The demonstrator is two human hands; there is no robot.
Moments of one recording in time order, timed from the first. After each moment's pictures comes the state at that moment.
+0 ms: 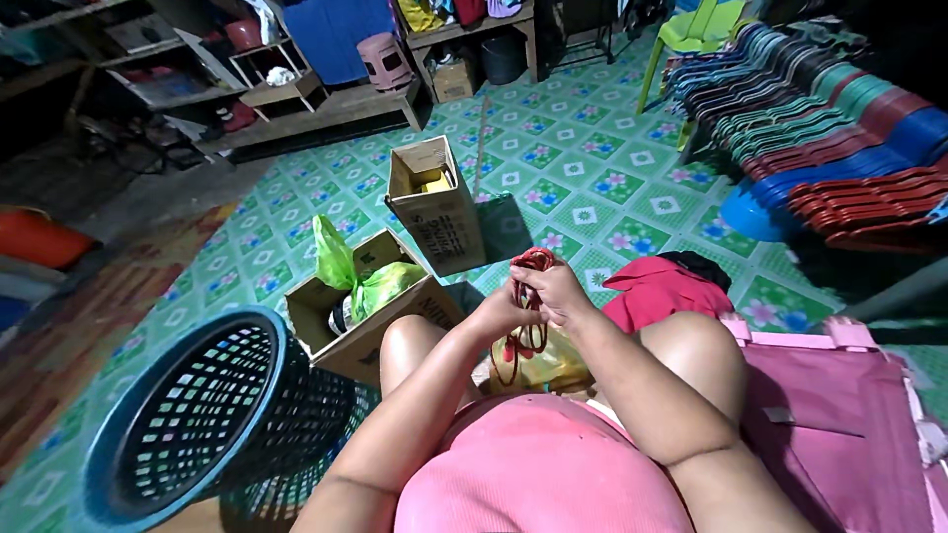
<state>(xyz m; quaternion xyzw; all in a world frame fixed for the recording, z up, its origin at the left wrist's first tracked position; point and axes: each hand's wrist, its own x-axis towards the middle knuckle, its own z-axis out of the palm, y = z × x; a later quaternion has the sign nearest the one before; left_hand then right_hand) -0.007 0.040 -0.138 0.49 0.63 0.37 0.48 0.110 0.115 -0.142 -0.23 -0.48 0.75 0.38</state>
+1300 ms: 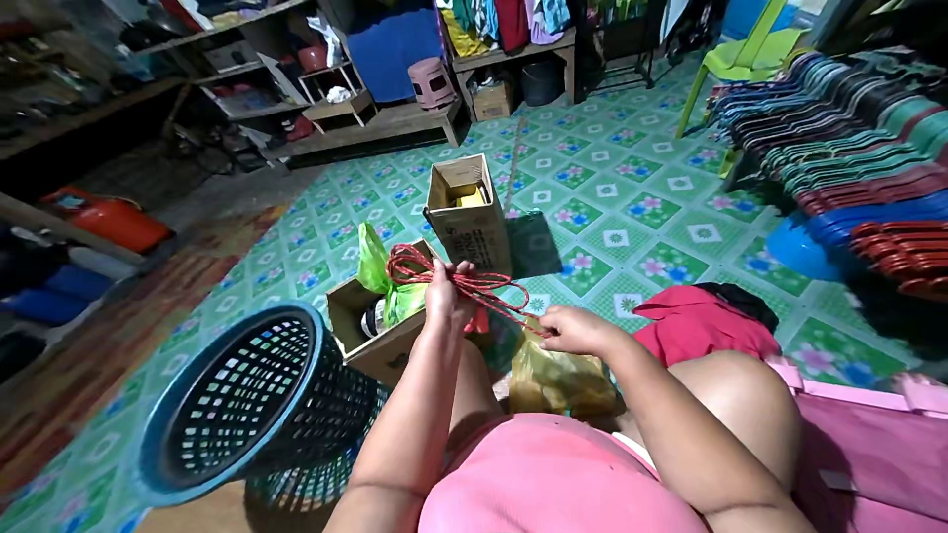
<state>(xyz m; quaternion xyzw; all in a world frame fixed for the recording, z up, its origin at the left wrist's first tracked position) -0.102 0.039 -0.122 0.06 0.48 0.83 0.28 0.106 0.146 -0.161 -0.11 -0.94 0.32 -0.04</state>
